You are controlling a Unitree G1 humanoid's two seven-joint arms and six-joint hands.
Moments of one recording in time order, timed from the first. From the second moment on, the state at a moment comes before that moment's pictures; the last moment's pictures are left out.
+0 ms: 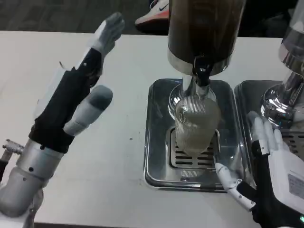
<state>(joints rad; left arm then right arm) -0.18 0.43 -0.13 0.31 -0.20 -0.79 -0.25 0.38 -0.15 0.30 -0.24 -0.84 0.15 -0.42</state>
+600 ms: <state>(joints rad) -0.49 0.27 -0.14 0.55 -0.15 -0.71 -0.58 0.39 -0.10 0.30 -0.24 -0.84 0.14 -0.44</state>
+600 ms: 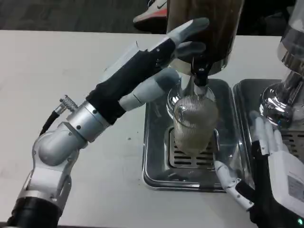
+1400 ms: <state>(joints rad) -0.54 0.23 -0.17 0.57 -0.04 -0.77 -0.61 0.41 -0.08 0.30 -0.24 -0.84 0.14 -0.45</state>
